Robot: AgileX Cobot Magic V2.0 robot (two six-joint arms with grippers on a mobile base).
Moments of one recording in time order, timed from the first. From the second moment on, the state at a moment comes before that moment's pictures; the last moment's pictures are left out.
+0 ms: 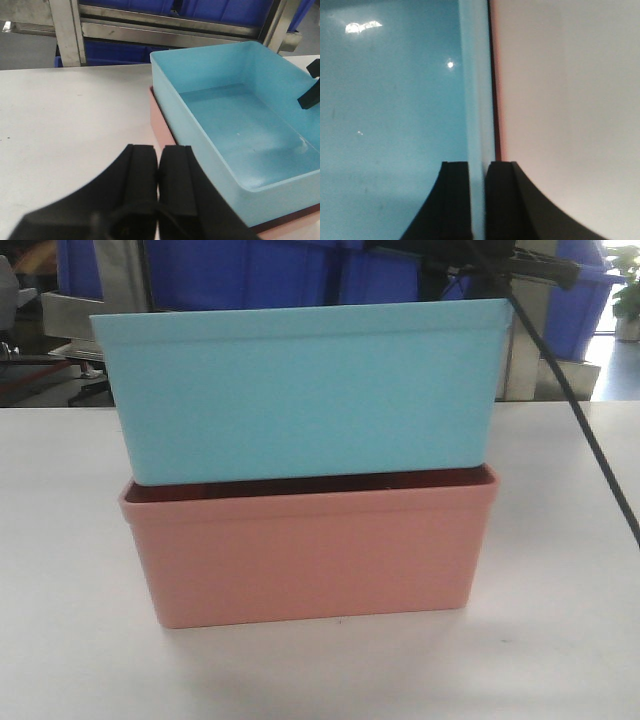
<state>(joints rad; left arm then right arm) -0.41 0.72 -0.81 0.14 0.47 -0.23 0.35 1.96 -1.87 0.13 1.15 0.38</state>
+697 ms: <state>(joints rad) -0.41 0.72 -0.81 0.13 0.47 -0.23 0.37 1.99 -1.87 0.10 1.15 0.38</state>
